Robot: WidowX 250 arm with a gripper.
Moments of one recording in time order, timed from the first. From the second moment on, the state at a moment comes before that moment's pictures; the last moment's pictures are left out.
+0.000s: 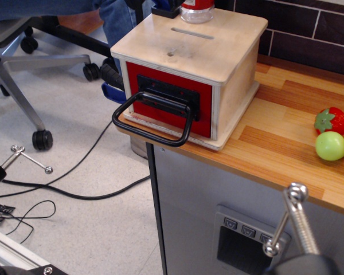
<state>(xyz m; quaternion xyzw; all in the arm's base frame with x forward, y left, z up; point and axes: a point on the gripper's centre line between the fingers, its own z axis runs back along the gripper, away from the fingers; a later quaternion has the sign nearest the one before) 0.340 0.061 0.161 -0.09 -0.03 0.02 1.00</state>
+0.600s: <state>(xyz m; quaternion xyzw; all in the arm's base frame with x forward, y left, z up) 0.288 0.049 0.140 -0.11 -0.01 -0.01 0.99</state>
